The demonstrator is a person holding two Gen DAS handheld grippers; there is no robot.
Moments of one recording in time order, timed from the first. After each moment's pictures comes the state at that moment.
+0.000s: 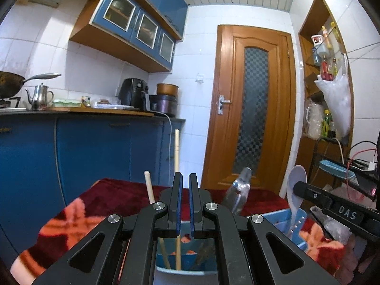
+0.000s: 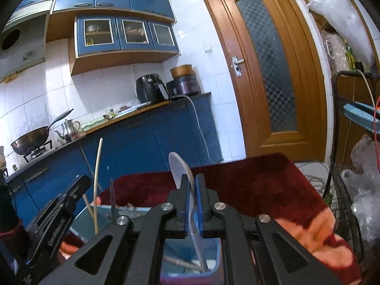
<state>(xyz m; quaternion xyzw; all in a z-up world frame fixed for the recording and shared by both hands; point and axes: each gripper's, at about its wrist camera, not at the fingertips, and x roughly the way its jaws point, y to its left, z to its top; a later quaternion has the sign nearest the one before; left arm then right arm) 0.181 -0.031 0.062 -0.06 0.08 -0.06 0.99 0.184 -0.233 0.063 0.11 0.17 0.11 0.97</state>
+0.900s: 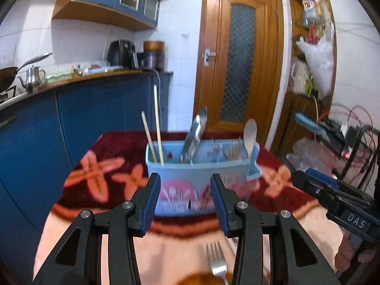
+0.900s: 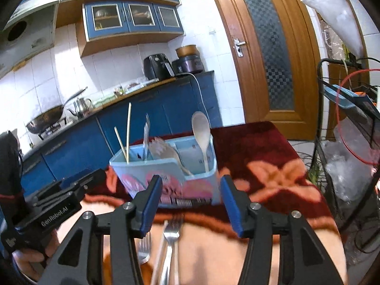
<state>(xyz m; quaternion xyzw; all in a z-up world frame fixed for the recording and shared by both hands) 0.086 -0.039 0.074 -0.01 0.24 -0.10 0.96 0.070 -0.245 0.062 0.10 0.24 0.12 0.96</state>
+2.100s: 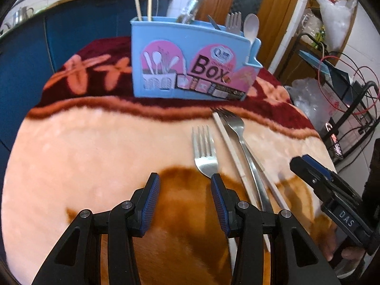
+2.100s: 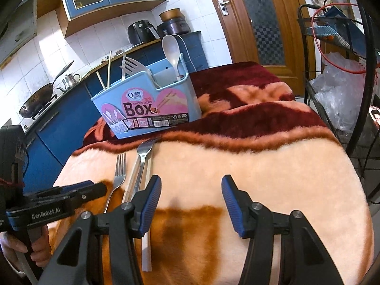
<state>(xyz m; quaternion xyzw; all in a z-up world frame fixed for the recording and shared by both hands) 0.063 -0.051 -0.010 -0.04 0.46 -0.12 0.88 0.033 -0.269 -0.018 0.13 0.35 0.12 0.92</state>
